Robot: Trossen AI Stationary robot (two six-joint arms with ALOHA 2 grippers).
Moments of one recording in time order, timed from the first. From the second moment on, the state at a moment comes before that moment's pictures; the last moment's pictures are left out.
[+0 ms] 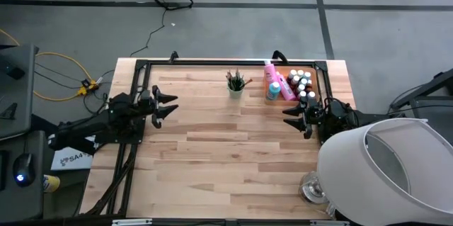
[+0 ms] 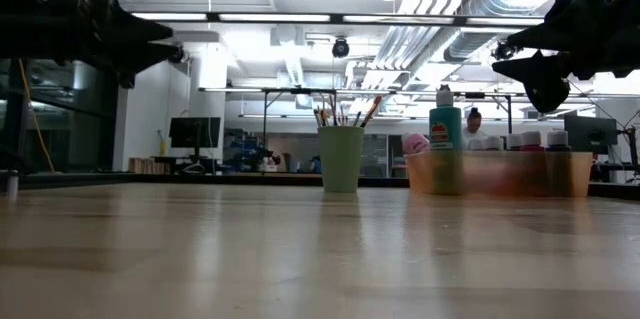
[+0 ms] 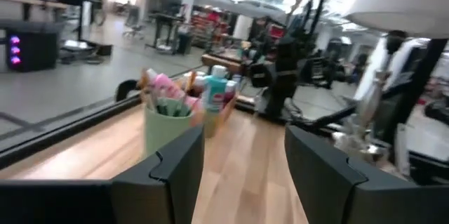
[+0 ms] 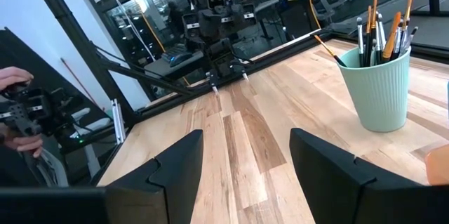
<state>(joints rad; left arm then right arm) 0.32 0.01 0.01 0.13 0.09 -0.25 -0.07 0.06 0.01 0.03 0.00 0.41</state>
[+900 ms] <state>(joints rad) 0.27 0.04 0.02 0.00 0.09 -0.16 -0.07 0.06 0.01 0.03 0.00 0.41</state>
